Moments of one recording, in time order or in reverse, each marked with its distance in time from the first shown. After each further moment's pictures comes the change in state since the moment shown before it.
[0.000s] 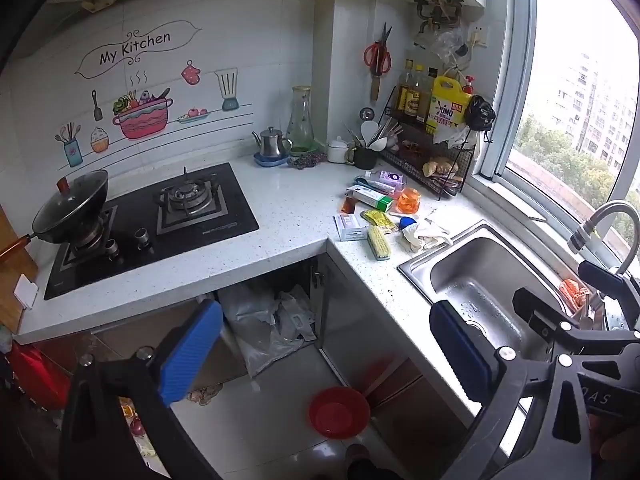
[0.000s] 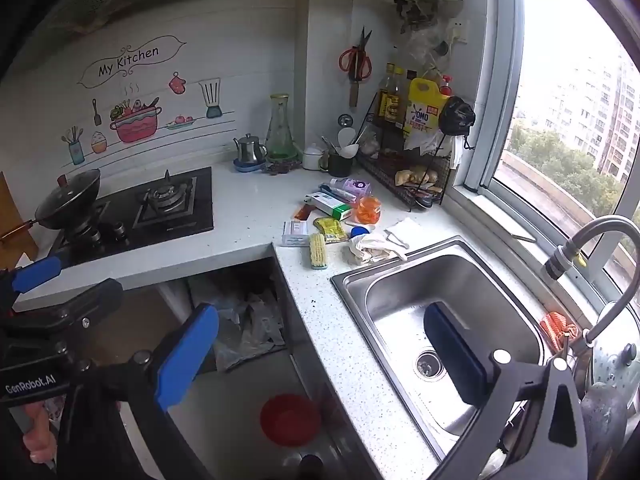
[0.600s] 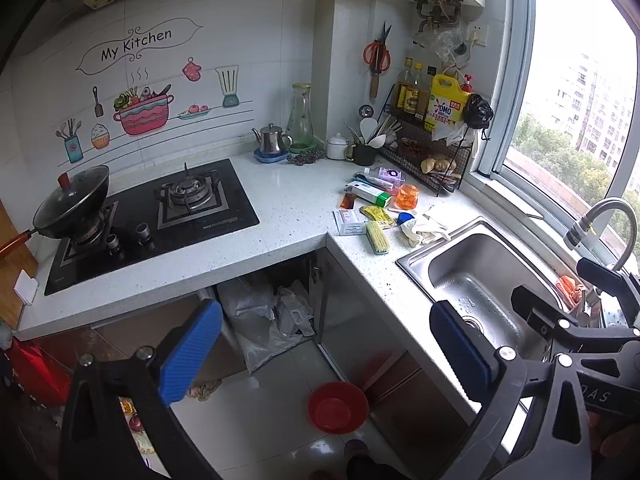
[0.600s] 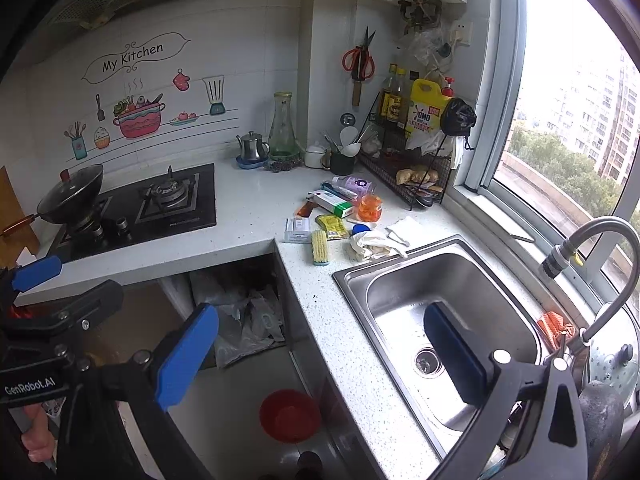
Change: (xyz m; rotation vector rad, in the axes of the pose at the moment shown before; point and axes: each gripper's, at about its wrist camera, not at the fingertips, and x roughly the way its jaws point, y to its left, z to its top) left arm -0.007 0.002 -0.010 -0.005 0.007 -0.006; right arm -0.007 0.001 -0.001 -0.010 0.008 0.004
